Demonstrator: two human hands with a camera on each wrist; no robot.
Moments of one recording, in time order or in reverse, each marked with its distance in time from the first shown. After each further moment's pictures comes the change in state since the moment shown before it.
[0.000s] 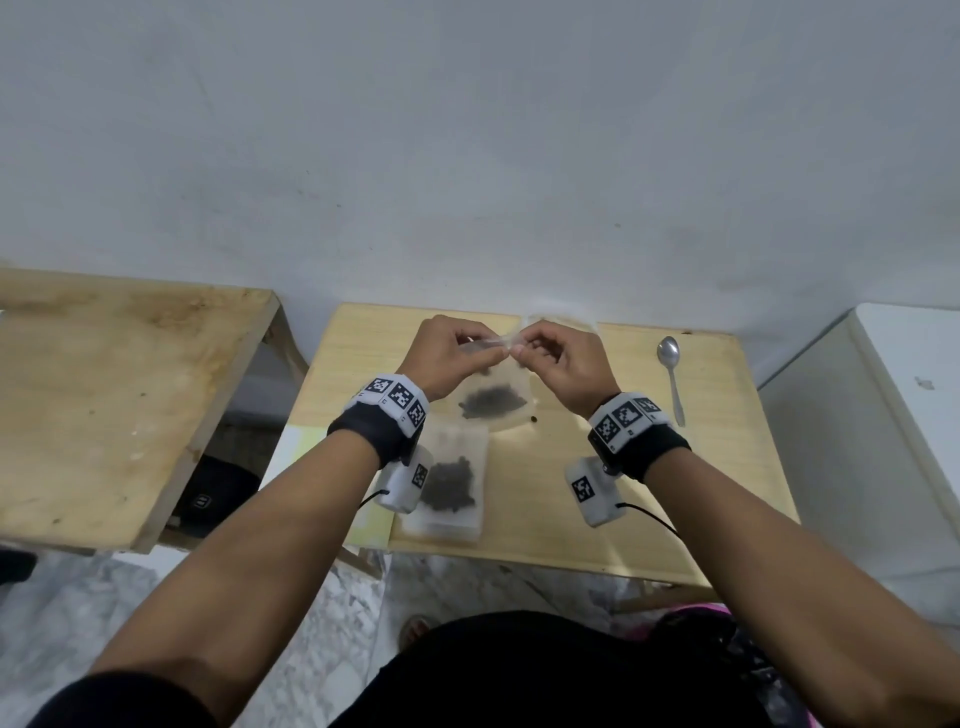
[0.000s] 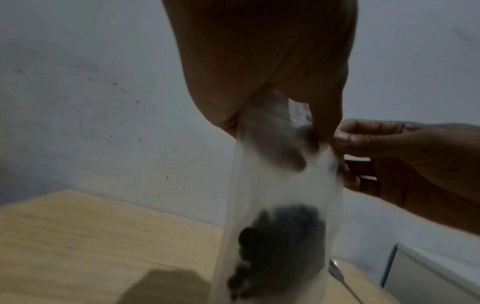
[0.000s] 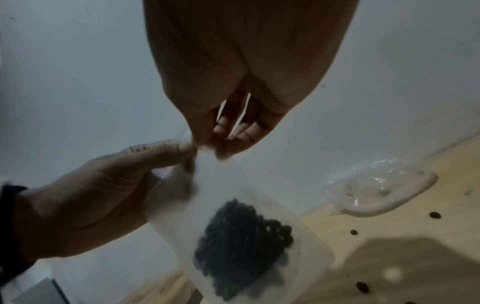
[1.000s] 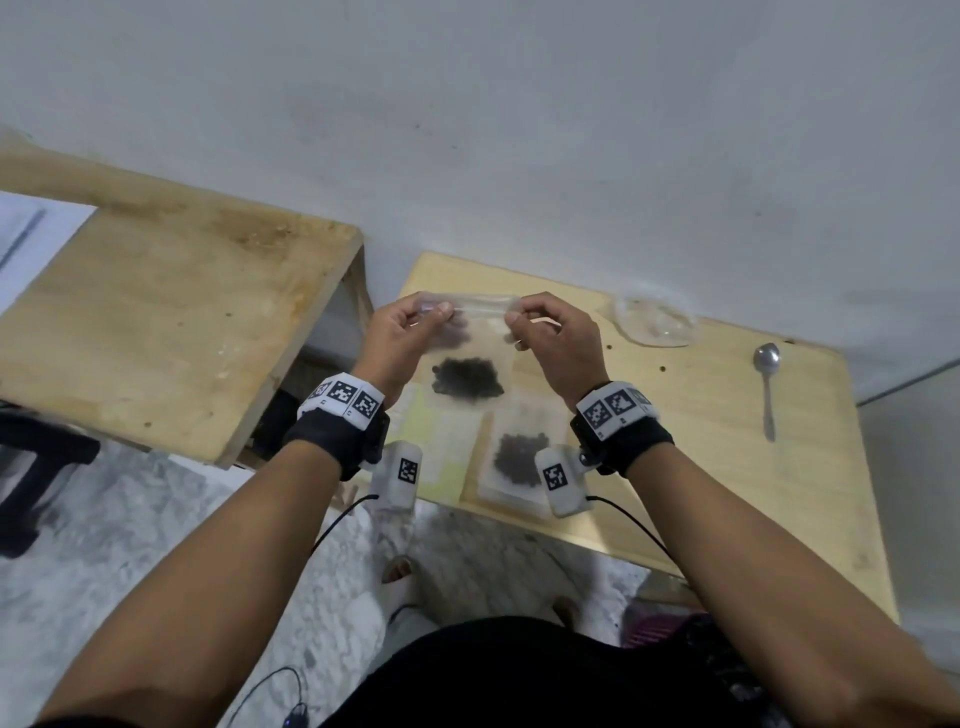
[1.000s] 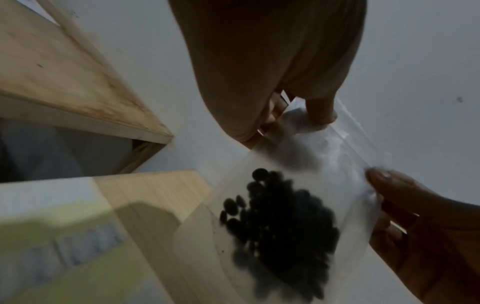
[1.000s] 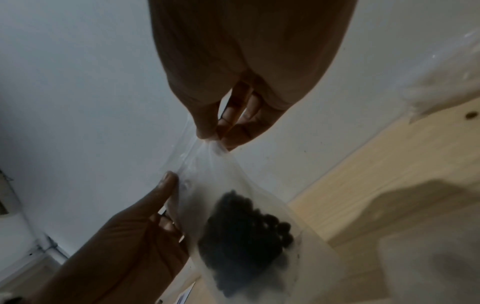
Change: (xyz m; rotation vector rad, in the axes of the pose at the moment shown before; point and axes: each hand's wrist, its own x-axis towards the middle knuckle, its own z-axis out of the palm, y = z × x) left_hand -0.077 -0.065 -0.116 -0.470 0.364 -0.155; right_hand 0.023 -0.039 0.135 0.222 -0.010 0.191
